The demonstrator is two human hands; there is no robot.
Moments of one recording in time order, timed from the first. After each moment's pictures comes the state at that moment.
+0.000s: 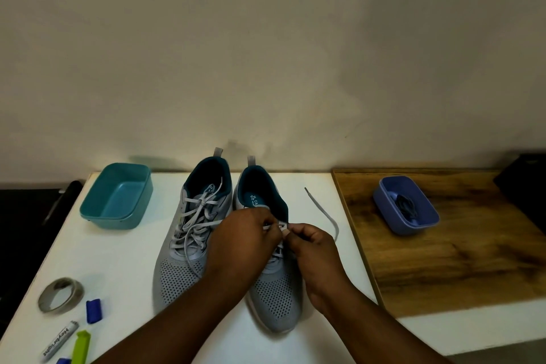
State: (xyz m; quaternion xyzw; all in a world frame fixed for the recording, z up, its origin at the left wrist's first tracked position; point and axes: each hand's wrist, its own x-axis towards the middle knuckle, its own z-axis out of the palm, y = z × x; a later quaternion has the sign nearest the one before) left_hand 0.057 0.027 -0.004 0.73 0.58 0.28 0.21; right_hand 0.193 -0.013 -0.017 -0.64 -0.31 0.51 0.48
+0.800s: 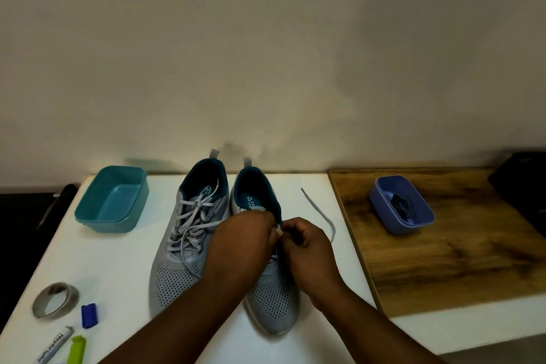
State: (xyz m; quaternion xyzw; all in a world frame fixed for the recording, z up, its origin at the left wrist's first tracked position) left_hand 0.062 0.030 0.000 0.82 0.54 0.19 0.09; right_hand 0.198 -0.011 -0.024 -0.68 -0.48 0.37 0.40
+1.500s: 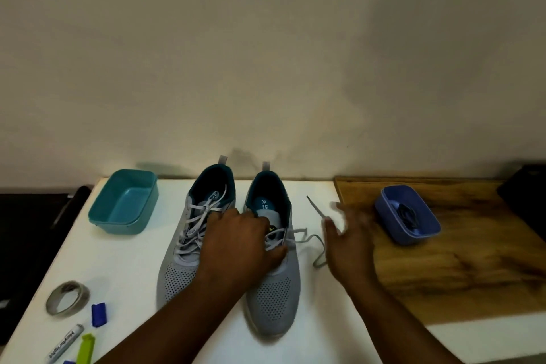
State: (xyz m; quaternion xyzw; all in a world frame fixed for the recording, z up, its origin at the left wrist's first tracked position) left_hand 0.043 0.025 0.018 0.81 0.58 0.08 0.00; right_hand 0.255 0.005 -0.022 -0.78 -0.48 0.16 0.37
